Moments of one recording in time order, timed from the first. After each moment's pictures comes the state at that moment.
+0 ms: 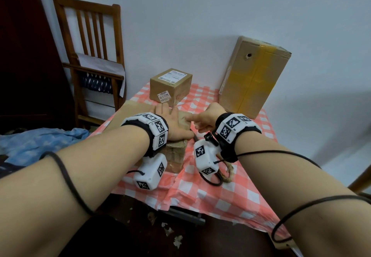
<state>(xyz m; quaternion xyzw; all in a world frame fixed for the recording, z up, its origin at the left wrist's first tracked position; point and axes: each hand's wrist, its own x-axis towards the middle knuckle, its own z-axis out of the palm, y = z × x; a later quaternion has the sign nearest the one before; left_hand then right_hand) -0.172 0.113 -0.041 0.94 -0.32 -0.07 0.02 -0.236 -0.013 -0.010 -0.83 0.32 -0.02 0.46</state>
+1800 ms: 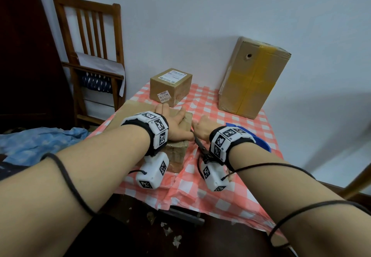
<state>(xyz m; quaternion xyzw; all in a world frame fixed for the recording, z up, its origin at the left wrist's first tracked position) -0.176 0.118 -0.034 0.93 -0.34 -0.12 0.00 -0.241 0.003 -0.036 -0.95 0.25 0.05 0.16</state>
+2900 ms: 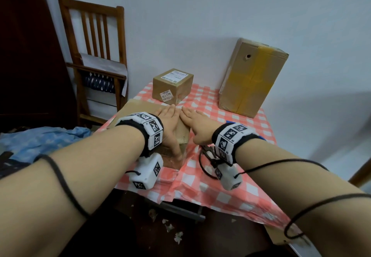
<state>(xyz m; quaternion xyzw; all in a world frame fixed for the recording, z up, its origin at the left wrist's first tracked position) -0.175 0.139 -0.037 0.90 -0.42 -0.11 -0.05 -0.254 0.017 -0.028 -1.00 0.00 0.10 -0.02</state>
